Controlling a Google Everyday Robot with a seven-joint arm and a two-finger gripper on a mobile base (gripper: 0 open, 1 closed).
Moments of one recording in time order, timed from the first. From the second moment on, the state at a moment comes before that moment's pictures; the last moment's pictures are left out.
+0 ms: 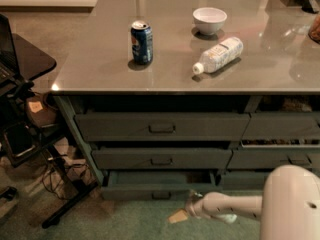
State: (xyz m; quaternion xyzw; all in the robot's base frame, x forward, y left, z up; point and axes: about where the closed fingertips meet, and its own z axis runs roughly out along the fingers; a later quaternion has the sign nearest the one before) arm 0.518 -0.110 0.196 -0.35 0.88 0.17 0.27
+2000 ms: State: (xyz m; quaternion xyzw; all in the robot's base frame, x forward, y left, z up) arm 0.581 -0.135 0.131 -0.25 0.94 0.17 0.19
